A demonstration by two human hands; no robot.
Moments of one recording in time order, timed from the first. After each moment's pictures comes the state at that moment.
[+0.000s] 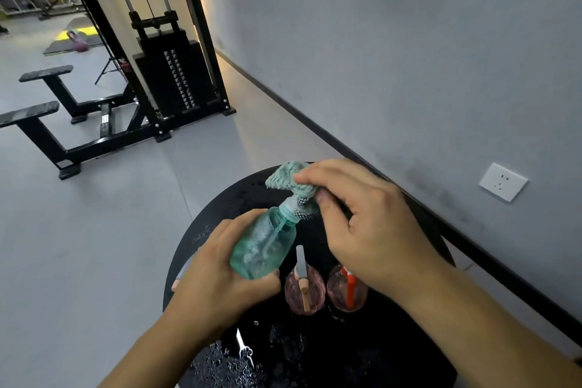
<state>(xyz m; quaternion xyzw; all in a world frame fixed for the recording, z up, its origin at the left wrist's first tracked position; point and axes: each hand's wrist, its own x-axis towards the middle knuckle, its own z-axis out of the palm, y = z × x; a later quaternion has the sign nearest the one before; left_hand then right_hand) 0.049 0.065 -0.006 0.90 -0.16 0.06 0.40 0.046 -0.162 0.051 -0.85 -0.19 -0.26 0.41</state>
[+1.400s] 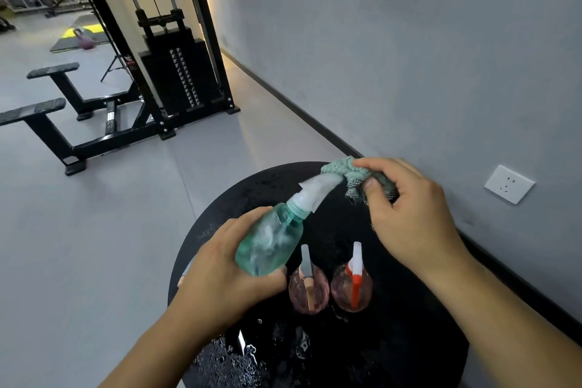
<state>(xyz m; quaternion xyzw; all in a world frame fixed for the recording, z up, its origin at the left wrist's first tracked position) 0.043 0.065 0.005 0.90 -0.12 0.03 0.42 0.064 -0.195 0.031 -0.86 -0.02 -0.25 0.44</state>
